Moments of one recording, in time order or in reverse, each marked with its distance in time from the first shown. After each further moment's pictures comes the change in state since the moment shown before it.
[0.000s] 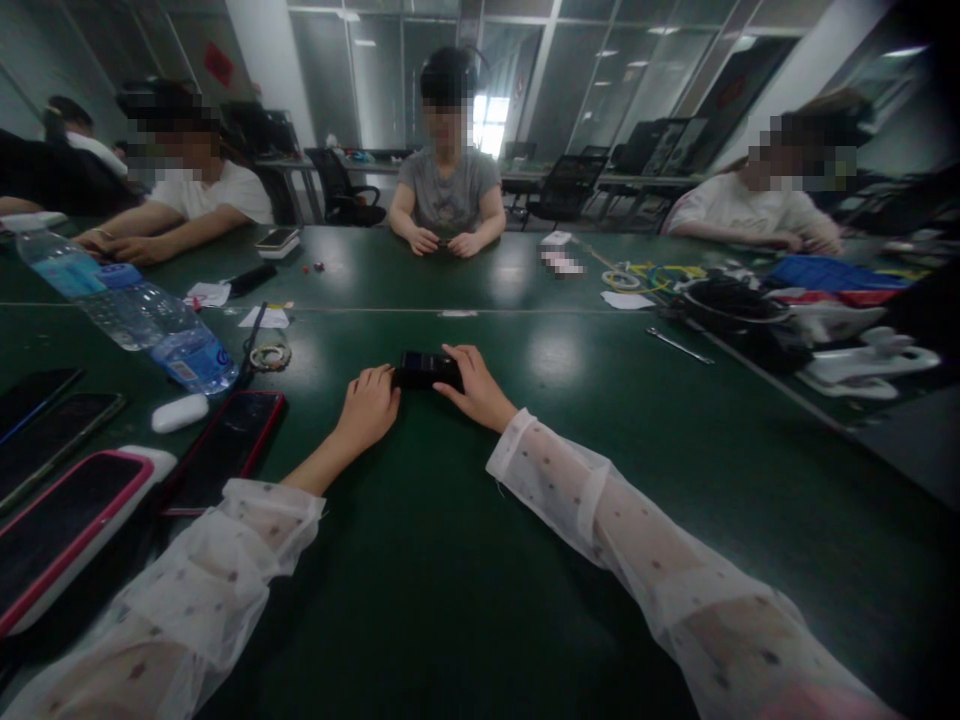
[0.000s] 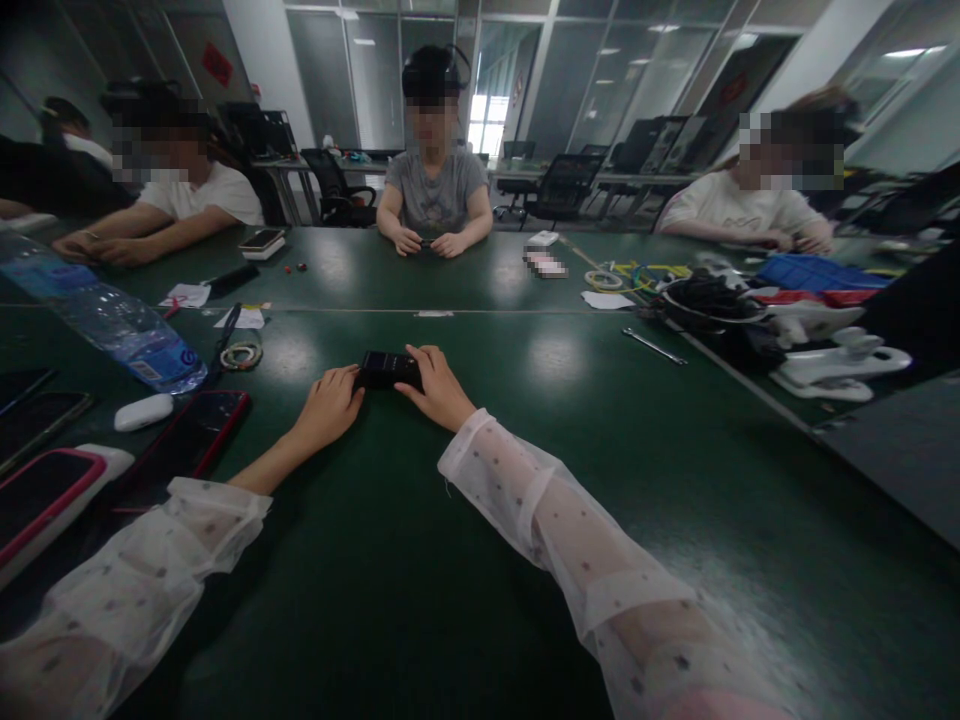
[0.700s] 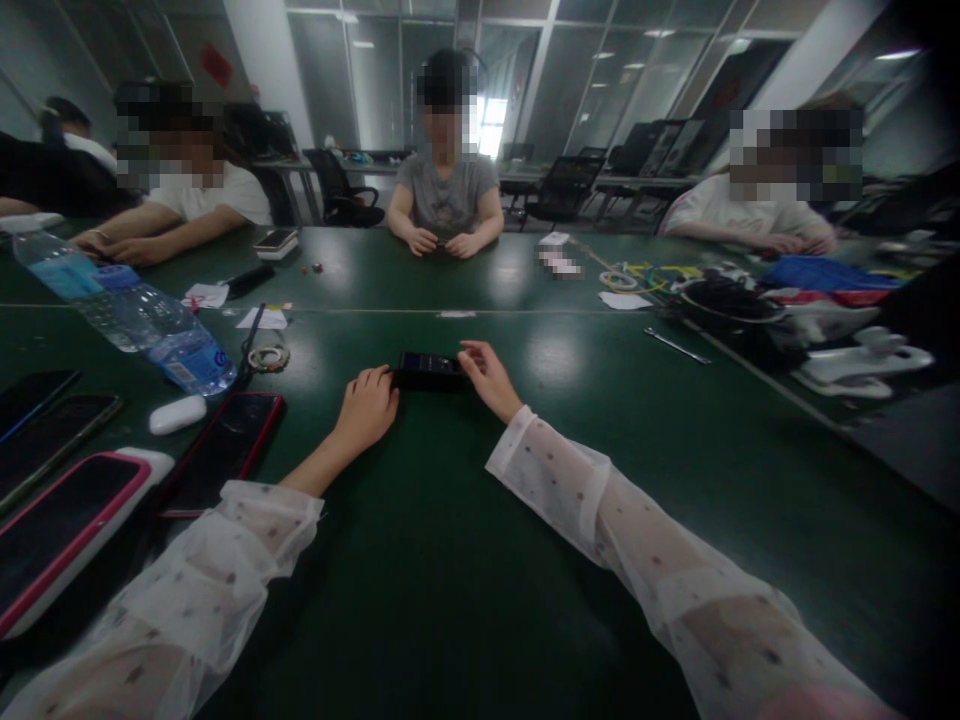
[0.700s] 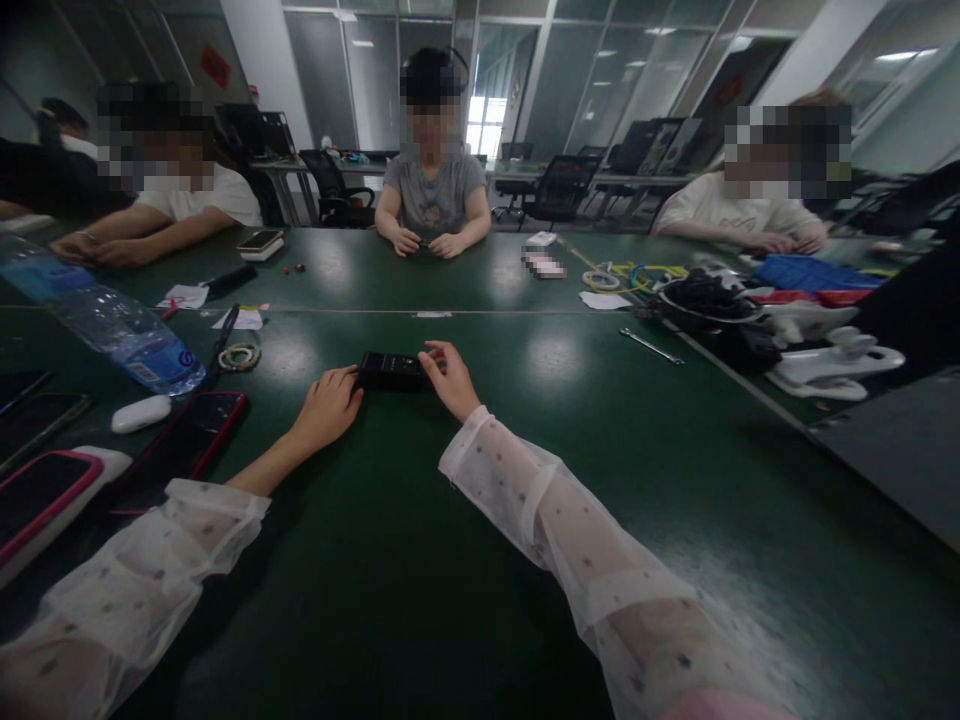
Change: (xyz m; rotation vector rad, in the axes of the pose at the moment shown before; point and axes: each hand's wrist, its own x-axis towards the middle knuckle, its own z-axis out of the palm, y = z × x) left_hand 0.000 -0.001 0.001 0.010 -0.006 0.013; right_hand 0.004 0.020 -0.002 0.365 0.203 0.375
